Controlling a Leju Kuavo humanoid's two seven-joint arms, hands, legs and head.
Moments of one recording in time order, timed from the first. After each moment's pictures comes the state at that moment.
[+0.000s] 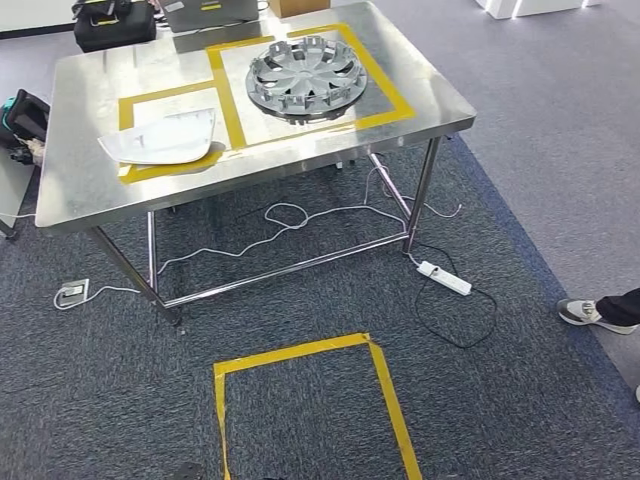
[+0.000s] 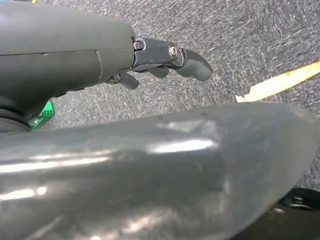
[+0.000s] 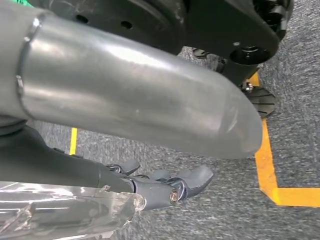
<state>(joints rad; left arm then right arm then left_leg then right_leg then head) -0.05 -0.13 0.44 -0.21 -0.58 0.13 0.07 -0.08 0.13 -0.96 -0.20 1.19 0.01 -0.12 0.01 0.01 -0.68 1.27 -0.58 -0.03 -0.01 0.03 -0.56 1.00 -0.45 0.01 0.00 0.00</state>
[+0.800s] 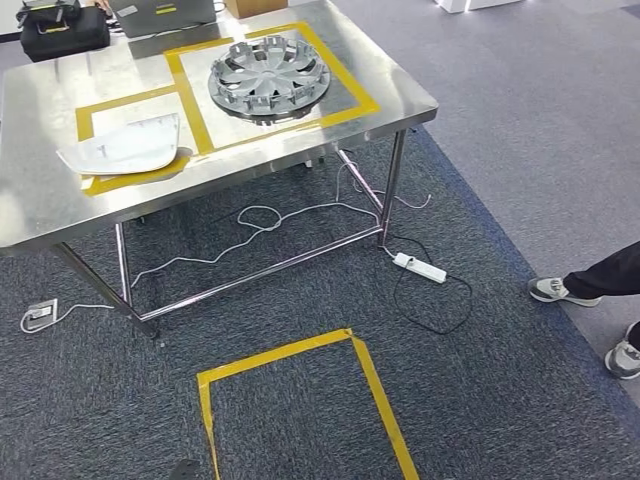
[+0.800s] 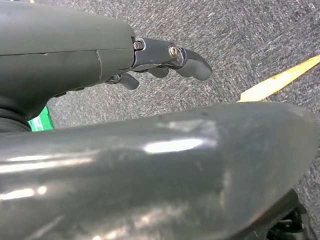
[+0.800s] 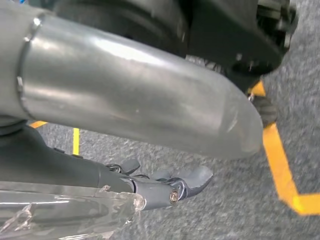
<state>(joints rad) -0.05 -0.13 0.44 -0.21 -0.59 0.13 0.07 -0.08 0.13 -0.96 -0.20 1.19 0.01 -0.12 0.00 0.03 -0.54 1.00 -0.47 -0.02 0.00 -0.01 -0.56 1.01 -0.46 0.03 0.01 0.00</state>
